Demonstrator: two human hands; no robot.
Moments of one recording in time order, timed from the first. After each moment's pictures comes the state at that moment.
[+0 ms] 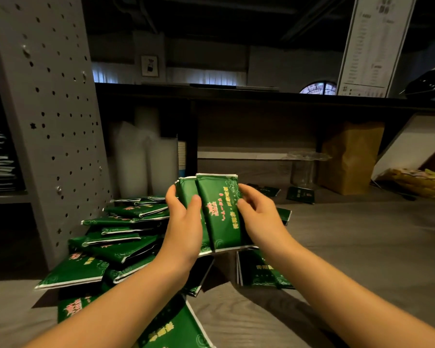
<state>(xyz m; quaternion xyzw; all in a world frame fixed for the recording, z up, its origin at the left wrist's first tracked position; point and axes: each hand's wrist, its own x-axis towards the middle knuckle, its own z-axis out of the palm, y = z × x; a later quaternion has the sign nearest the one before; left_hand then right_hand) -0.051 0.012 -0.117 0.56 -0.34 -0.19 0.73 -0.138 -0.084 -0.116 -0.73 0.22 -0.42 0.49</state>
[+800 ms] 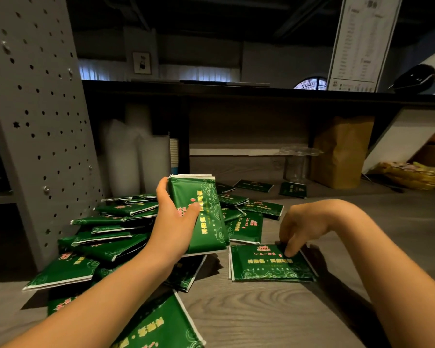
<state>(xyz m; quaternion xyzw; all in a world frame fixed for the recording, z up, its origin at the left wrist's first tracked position) -0.040 0.012 -0.122 0.61 -0.39 -0.17 0.67 -0.209 -0.151 -0.077 -0.90 0.37 0.19 0.10</state>
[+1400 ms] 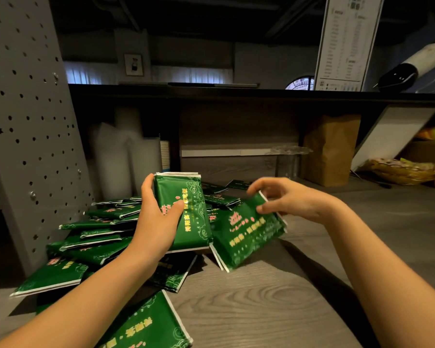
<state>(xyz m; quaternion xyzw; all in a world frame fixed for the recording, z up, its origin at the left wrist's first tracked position) -0.038 0.014 -0.117 0.61 -0.39 -0.13 0.67 -0.216 -0.156 -0.079 -0.87 0.26 -0.15 0.39</state>
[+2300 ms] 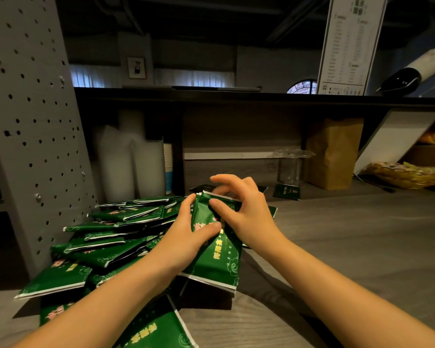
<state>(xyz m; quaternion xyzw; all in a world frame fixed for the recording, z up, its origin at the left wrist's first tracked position) -0.052 0.013 -0.126 0.64 -0.47 -0.24 0.56 -0.151 -0.097 -0.117 -0.84 0.11 -0.48 0.24</state>
